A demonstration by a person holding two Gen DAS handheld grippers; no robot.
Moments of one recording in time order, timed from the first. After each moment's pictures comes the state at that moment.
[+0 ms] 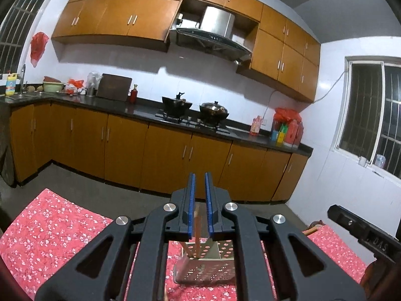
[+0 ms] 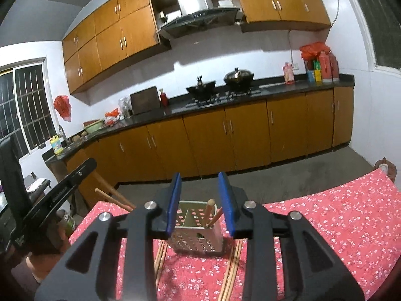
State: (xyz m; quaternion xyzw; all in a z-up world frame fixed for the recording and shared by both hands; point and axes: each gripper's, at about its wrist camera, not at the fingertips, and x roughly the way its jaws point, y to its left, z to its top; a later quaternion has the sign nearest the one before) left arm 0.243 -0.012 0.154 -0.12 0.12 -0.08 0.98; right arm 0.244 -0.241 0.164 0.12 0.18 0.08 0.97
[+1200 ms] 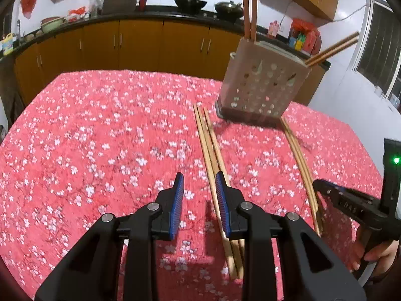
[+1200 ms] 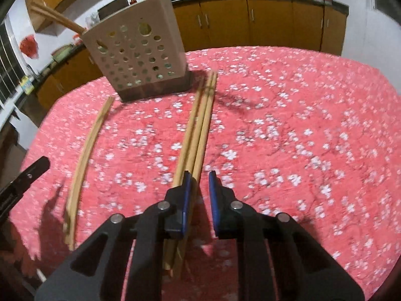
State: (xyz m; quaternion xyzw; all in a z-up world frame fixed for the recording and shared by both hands) left arm 0.188 0.007 -0.035 -0.07 0.39 -0.08 0.91; right arm 0.224 -0.226 -0.066 0.09 0.45 0.04 0.89
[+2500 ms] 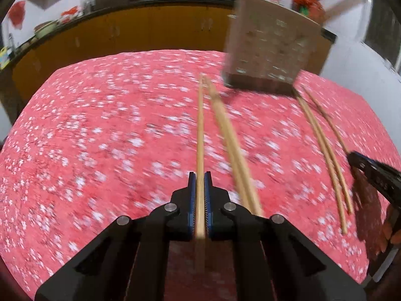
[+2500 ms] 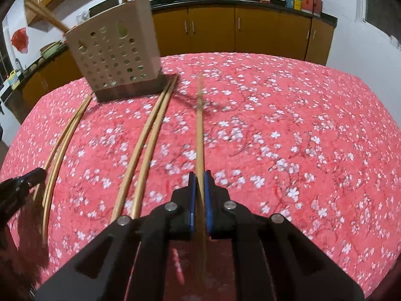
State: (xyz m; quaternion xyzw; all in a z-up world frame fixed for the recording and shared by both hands) left arm 0.209 0.003 -0.067 -0.01 0.44 -0.05 0.90; right arm 0.217 -0.251 -0.070 0.06 0.43 -0.01 0.90
